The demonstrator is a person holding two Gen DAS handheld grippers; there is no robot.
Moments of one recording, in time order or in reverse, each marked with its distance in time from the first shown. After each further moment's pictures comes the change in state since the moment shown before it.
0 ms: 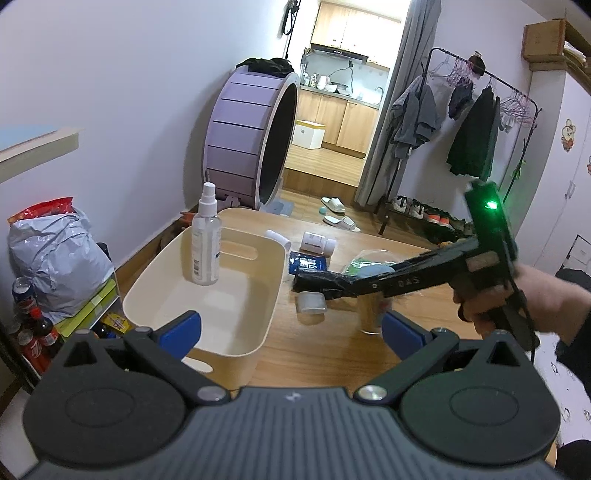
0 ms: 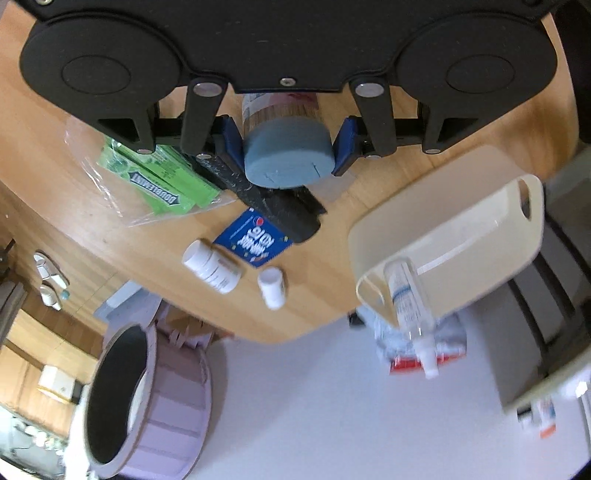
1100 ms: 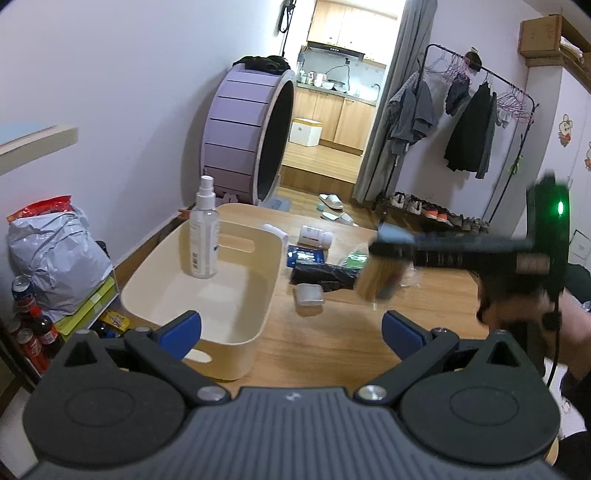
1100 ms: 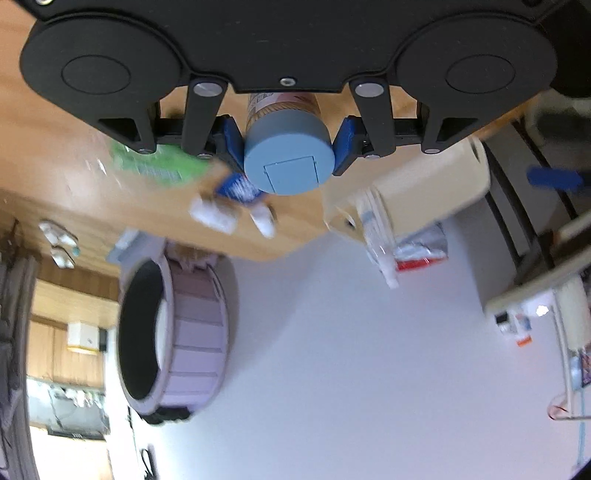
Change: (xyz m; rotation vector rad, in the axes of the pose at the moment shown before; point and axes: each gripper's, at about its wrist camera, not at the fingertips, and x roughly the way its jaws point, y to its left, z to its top) left arm -0.003 0.002 -0.008 0.012 0.005 0.003; right arm -0.059 0.023 -0.025 0.072 -0.331 0.029
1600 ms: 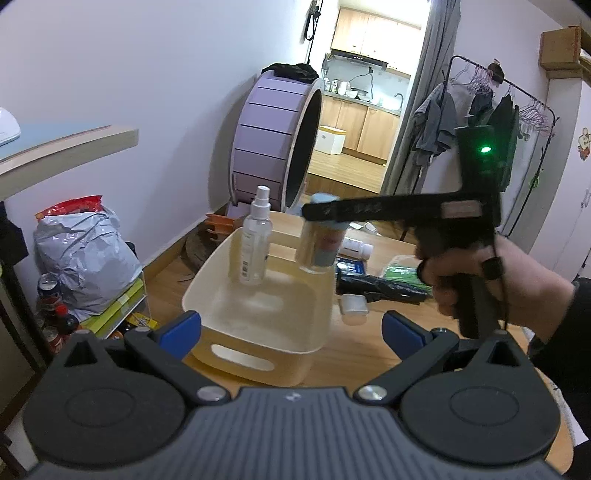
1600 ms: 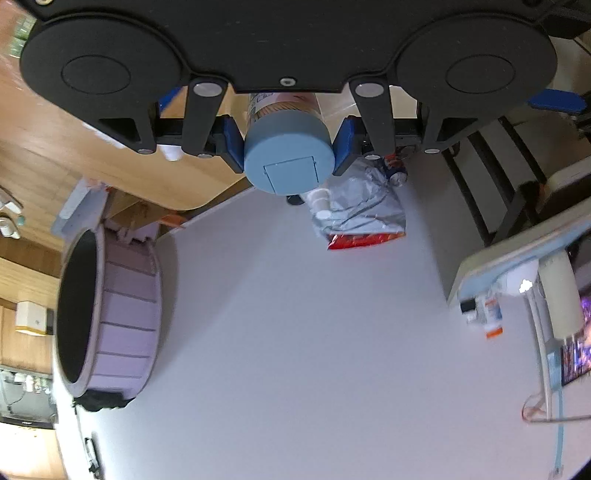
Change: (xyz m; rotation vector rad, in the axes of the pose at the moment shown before) left arm -0.010 0.040 0.006 -0.037 -0.020 0.063; right arm 0.102 0.053 0.055 -0.063 0.020 0.129
